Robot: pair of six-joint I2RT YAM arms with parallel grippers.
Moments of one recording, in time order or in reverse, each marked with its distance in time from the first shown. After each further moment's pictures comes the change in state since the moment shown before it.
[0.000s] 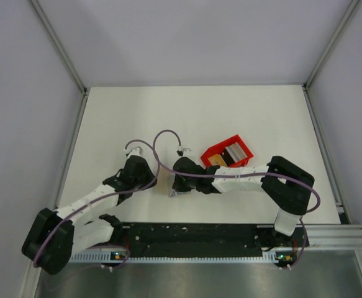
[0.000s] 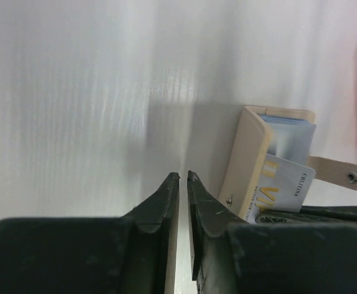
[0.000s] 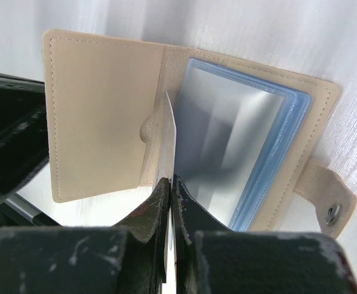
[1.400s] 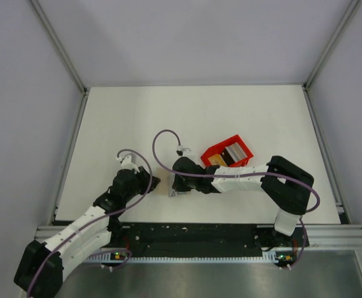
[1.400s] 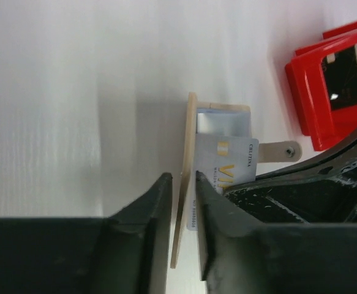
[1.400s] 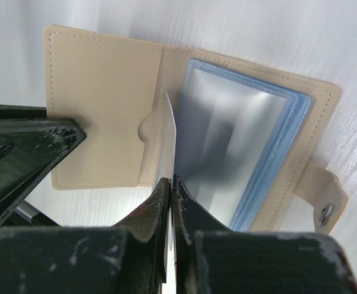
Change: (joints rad) left arm 0.011 -0.393 -0.232 0.155 0.037 -0.031; right arm 0.002 0.003 0.007 -0.008 0.005 -0.004
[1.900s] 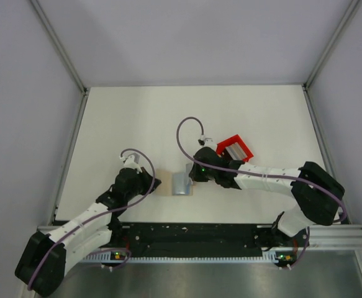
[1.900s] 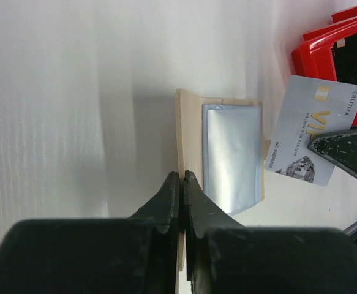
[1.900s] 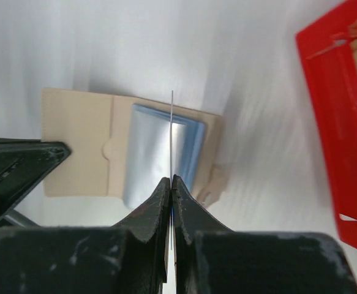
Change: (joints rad) left arm 0.003 0.111 0.001 0.074 0.060 0.010; right arm -0.129 -0.224 -0.130 -0.013 0.007 -0.043
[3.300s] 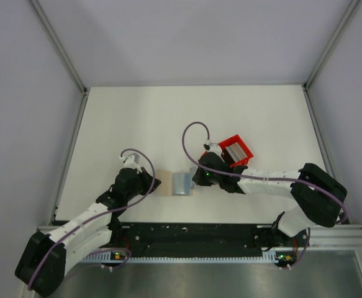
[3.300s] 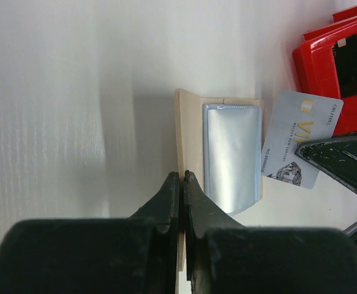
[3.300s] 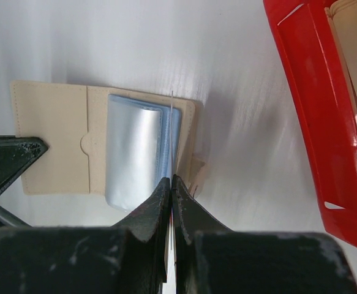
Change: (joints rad) left arm 0.000 -0.001 0.000 -0.001 0.003 0.002; right arm -0.027 -0.040 -0.134 0.079 0.004 0.047
